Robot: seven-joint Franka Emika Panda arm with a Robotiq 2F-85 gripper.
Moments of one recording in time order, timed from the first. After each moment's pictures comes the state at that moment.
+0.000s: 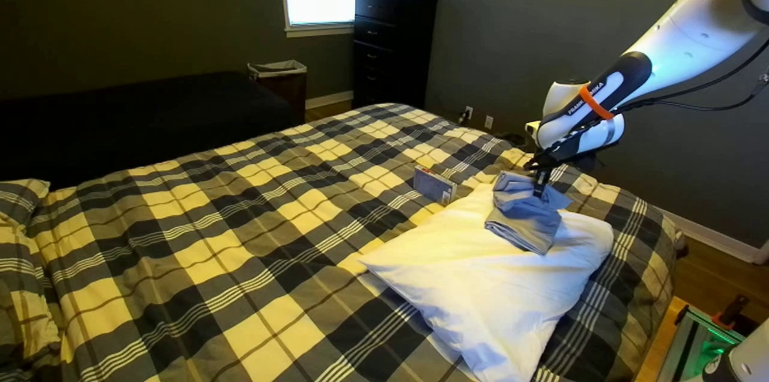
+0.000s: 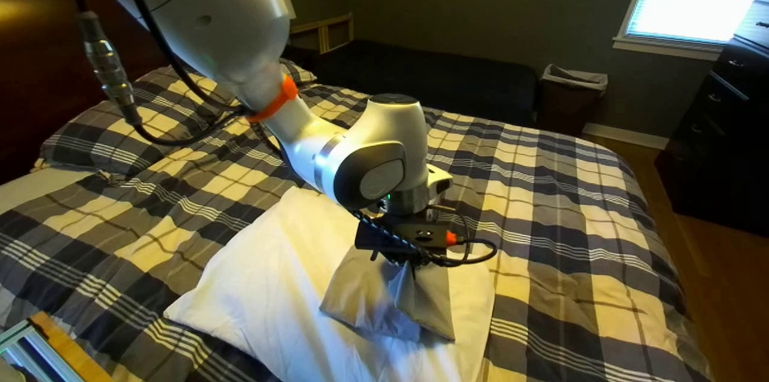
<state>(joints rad) -0.40 0.34 -0.13 -2.27 -0.21 2.69 -0.66</state>
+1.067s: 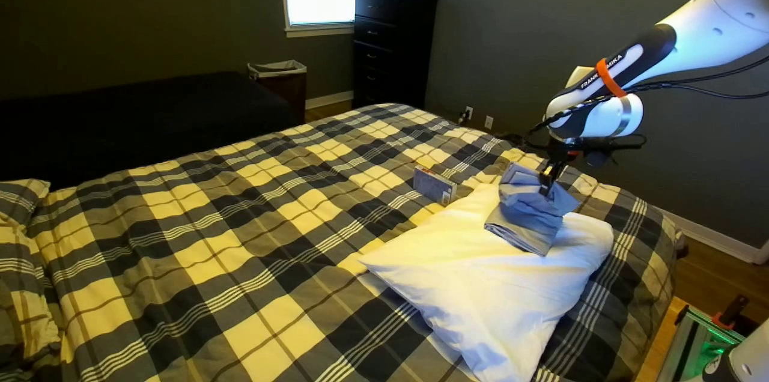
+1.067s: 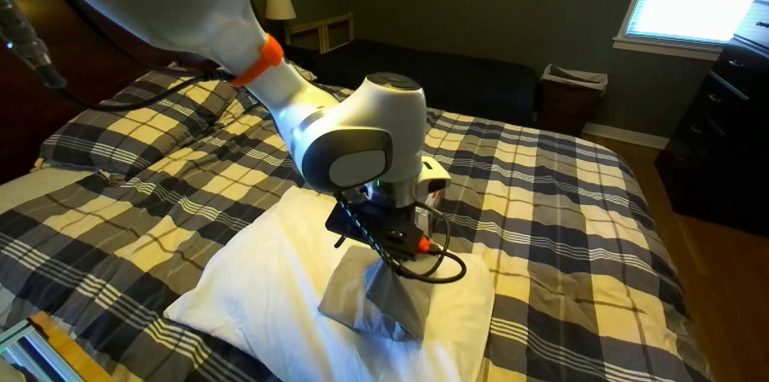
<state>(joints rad) -0.40 0.19 -0.14 -2.36 0.03 2.59 -0.65</state>
